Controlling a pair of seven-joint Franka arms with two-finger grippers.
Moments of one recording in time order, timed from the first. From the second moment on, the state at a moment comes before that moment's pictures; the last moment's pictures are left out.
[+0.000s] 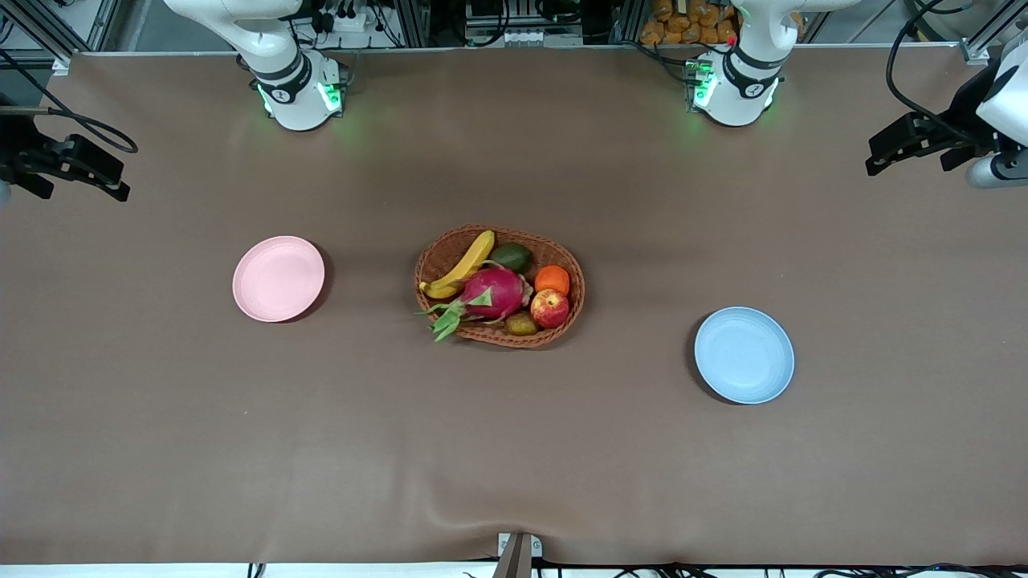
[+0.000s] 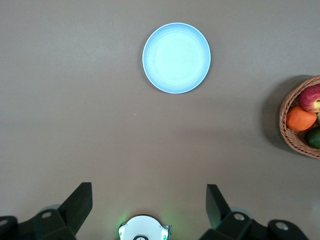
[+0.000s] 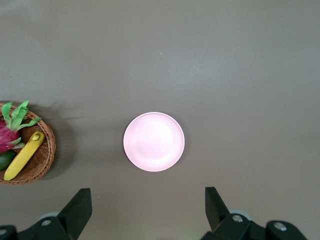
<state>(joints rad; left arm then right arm) -0.01 -0.05 -0.08 -1.53 -0.01 1.39 -0.15 0.01 -0.02 0.02 -1.48 -0.02 1.45 0.06</state>
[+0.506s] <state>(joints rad) -0.01 -0.05 -0.08 -1.52 -0.01 1.39 -0.15 0.01 -0.02 0.02 -1.48 -0.02 1.45 0.06</state>
